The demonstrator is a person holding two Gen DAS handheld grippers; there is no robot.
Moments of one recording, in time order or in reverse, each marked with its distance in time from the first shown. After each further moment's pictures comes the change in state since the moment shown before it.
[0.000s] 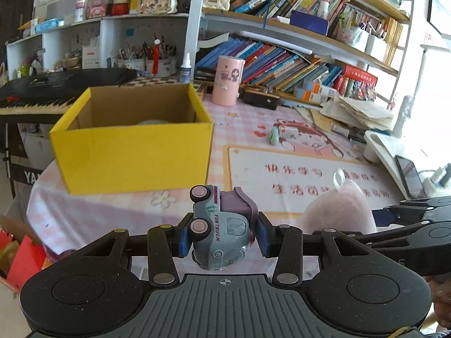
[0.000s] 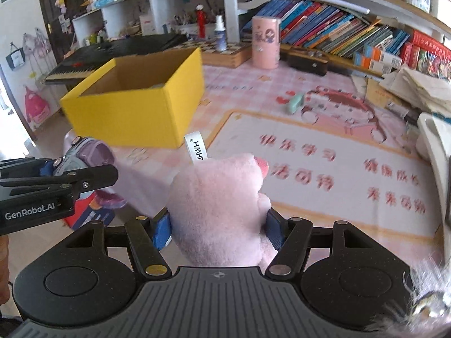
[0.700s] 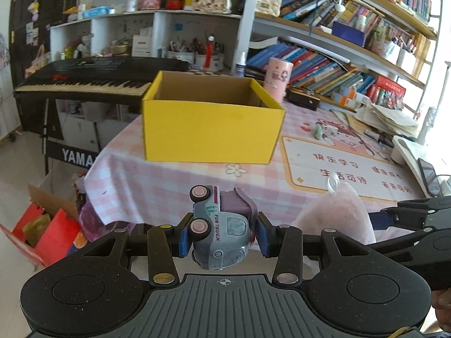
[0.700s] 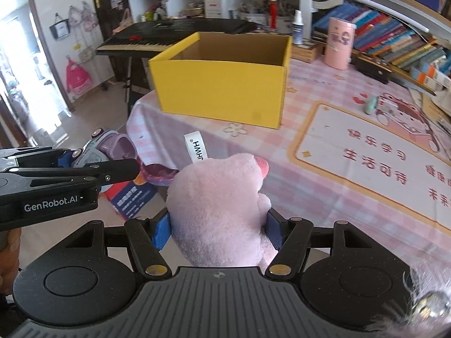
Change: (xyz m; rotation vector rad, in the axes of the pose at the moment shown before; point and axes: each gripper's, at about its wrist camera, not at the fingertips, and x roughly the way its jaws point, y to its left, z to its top) left arm -0.063 0.069 -0.039 -0.091 -0.007 0.113; right arm -0.005 0.114 -0.026 -0.137 0.037 0.137
